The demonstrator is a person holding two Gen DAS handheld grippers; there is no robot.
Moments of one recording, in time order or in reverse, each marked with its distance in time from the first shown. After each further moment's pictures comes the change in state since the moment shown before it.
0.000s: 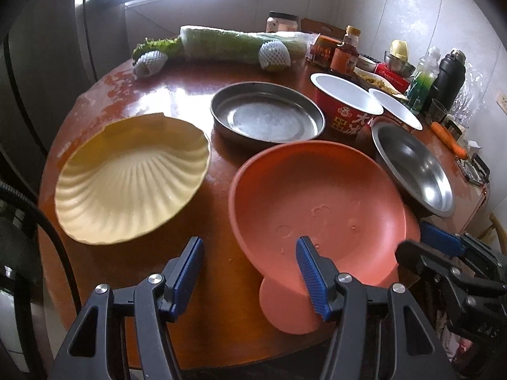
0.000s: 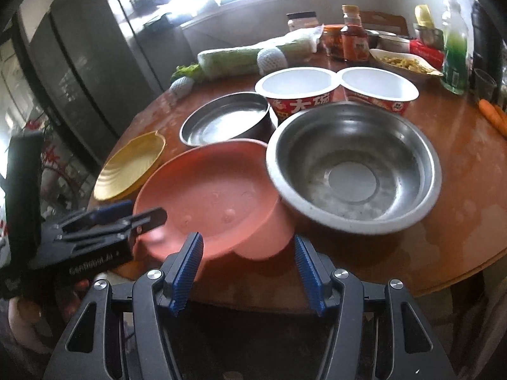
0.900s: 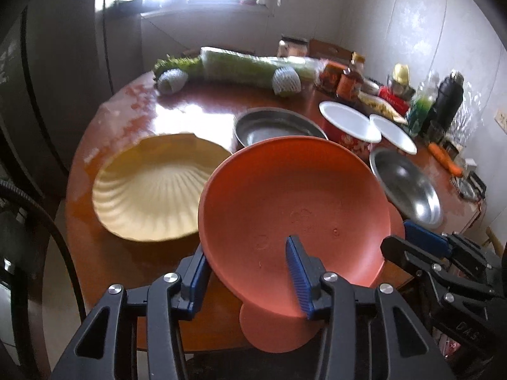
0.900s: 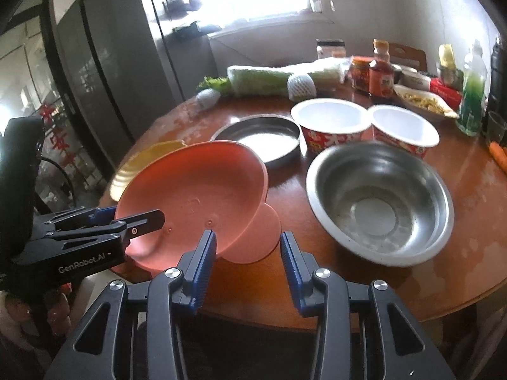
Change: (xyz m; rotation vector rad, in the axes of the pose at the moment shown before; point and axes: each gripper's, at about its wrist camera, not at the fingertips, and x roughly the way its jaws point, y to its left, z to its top) left arm -0.046 0.019 -0.001 -0.042 -0.100 0.022; right arm -0.005 0.033 0.007 -0.135 -0.091 0.022
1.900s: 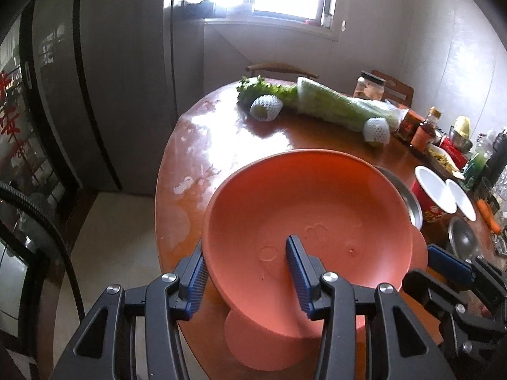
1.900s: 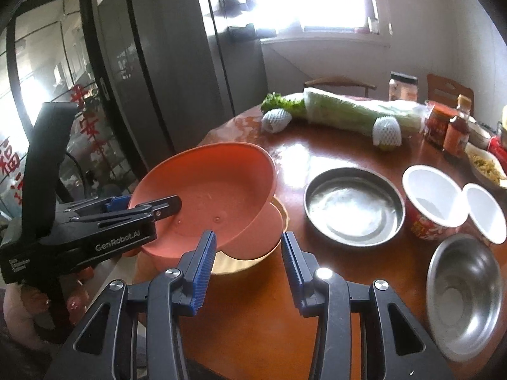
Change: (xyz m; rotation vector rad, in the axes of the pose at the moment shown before) left arm 0.006 0.112 0.043 -0.145 -0.059 0.173; right arm 0.055 0.096 0.066 -0.145 -0.013 0.119
